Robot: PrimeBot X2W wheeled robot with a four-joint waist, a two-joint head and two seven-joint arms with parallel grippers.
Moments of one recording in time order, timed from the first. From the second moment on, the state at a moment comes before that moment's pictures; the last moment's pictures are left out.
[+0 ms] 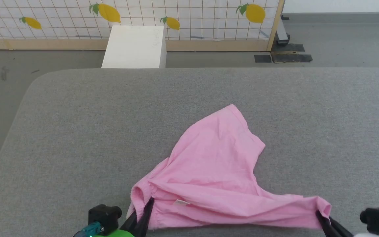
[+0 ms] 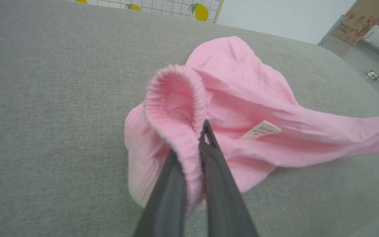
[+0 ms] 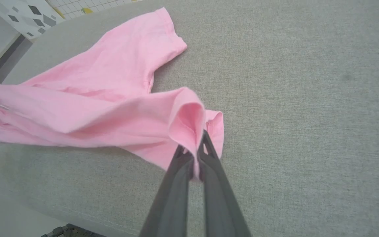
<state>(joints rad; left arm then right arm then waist) 0.09 0.41 -0.57 -0.10 -0.65 0.15 -0.05 0.37 -0.17 -0.04 -0.29 0.40 0.13 0.41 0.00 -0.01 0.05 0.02</state>
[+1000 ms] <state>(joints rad) -0.19 0.26 -0.51 0.16 -0.73 0.08 -0.15 -0.67 -0.34 0.37 0.49 0.53 0.13 0.34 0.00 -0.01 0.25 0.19</state>
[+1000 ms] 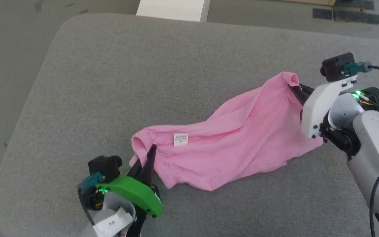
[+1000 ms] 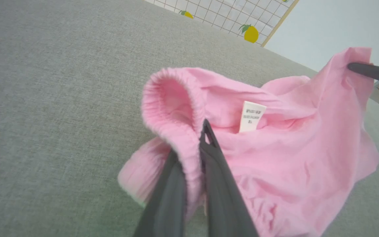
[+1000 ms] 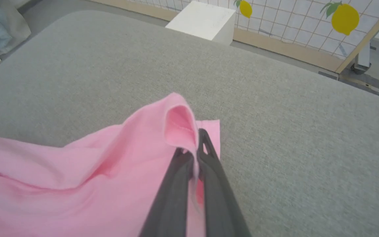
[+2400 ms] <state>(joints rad) -0.14 0.36 -0.29 0.06 -0.53 0.24 -0.26 -0.59 -0.34 0.48 0.72 0.63 0.13 -0.12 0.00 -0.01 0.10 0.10</state>
